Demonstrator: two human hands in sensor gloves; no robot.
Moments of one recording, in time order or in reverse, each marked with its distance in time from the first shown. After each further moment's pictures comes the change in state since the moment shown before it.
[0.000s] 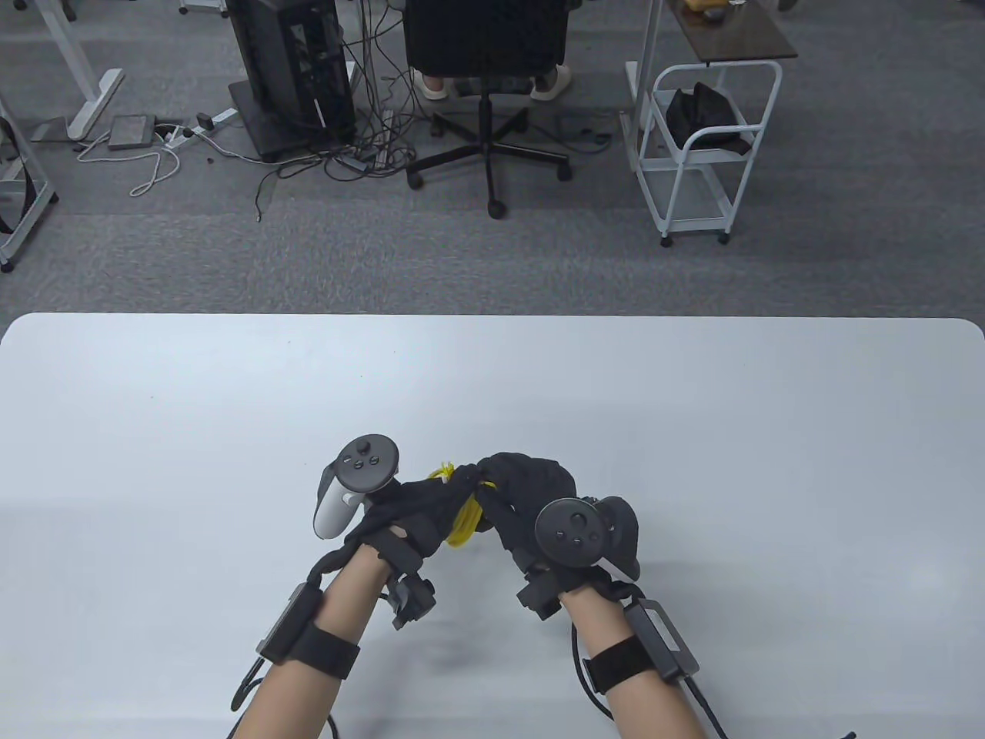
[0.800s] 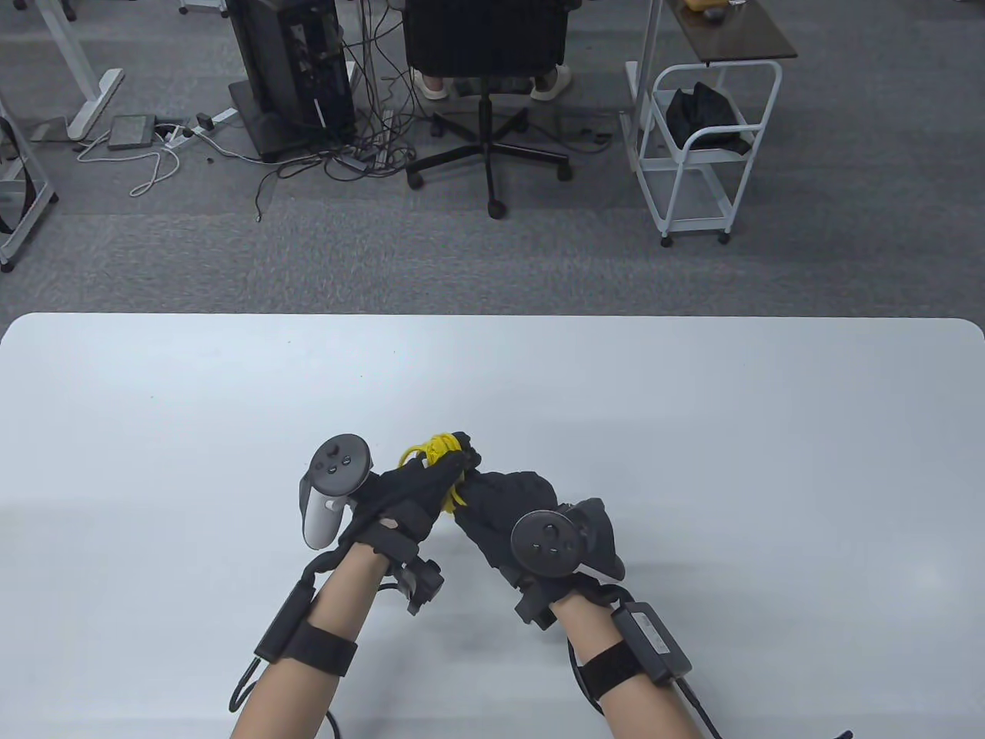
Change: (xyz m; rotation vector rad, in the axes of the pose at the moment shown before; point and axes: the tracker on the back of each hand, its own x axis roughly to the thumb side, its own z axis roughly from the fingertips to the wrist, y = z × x) left_hand -0.001 0.017 0.009 0.264 -0.070 0.091; right_hand 0.012 0.020 0.002 0.147 -0.105 0.069
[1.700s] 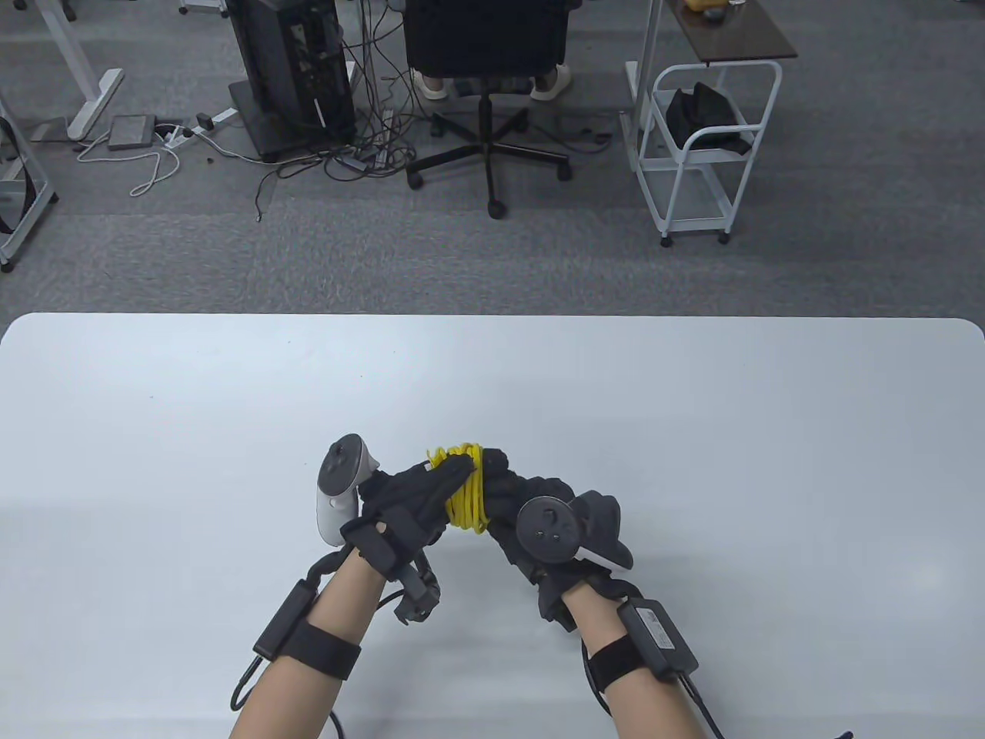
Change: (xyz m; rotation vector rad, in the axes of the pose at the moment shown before) left_hand 0.014 -0.022 -0.004 -0.274 -0.202 0.324; right_hand -0.033 0.007 0.003 0.128 0.134 0.093
